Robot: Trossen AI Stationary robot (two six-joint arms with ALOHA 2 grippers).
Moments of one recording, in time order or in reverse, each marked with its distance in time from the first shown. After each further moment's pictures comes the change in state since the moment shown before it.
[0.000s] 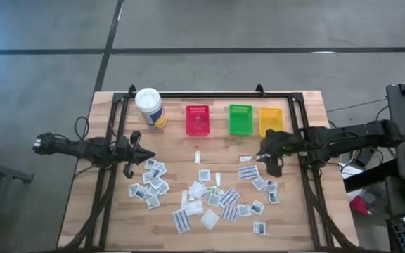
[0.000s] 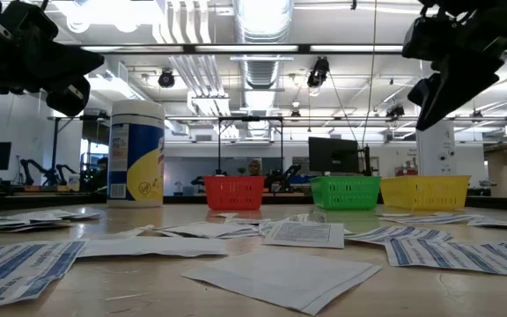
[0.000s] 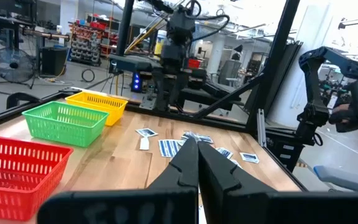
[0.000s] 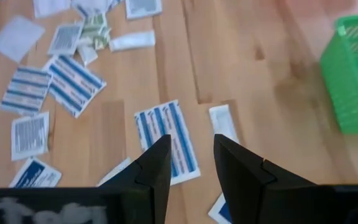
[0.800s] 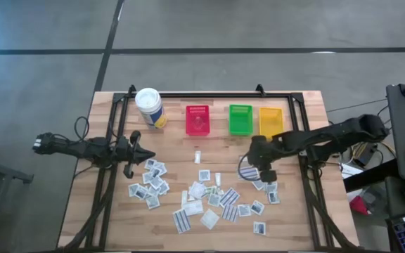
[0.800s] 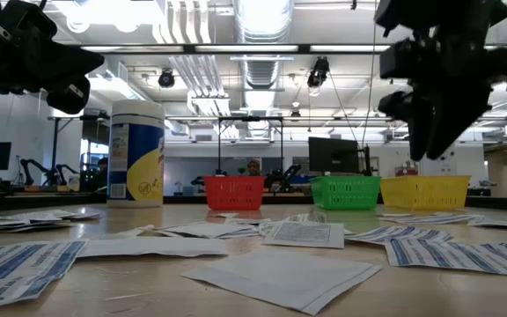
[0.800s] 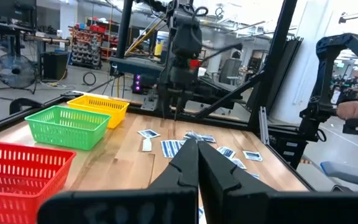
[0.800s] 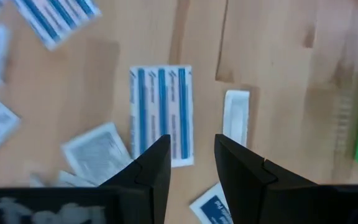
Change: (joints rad) left arm 0.000 0.000 0.000 0.001 0.000 0.035; right arm 0.048 0.369 0.162 -0.098 0.030 -0.265
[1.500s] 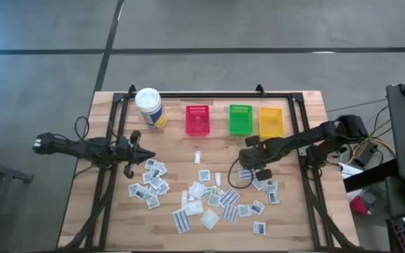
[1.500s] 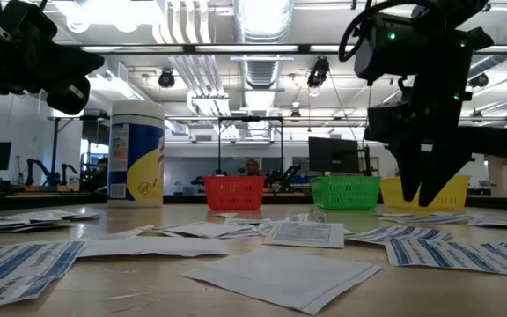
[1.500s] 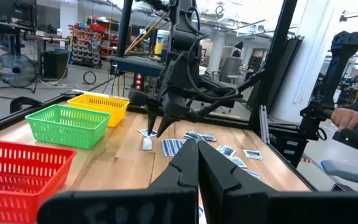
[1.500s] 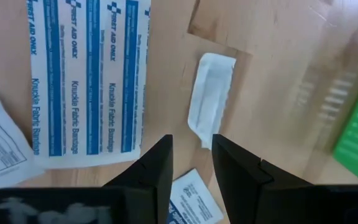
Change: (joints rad) left arm 0.000 0.000 0.000 -0.007 0.000 0.000; right arm -0.001 0.253 0.015 0.023 0.191 -0.129
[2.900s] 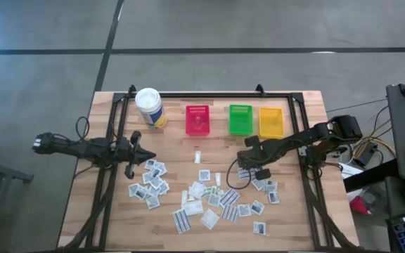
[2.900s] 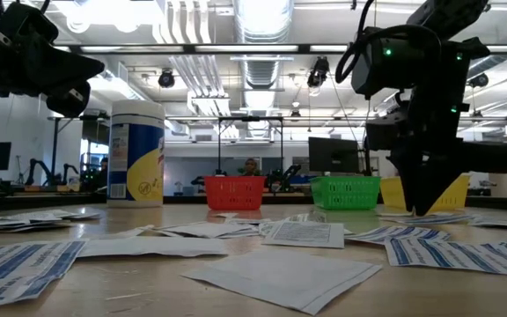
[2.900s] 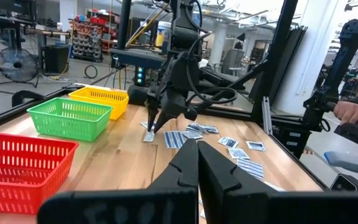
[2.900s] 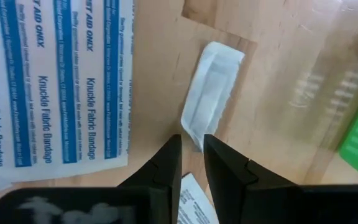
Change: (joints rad) left arm 0.000 0.009 0.000 -0.023 0.000 0.007; right arm -0.003 0.059 -0.003 0.013 0.031 0.007
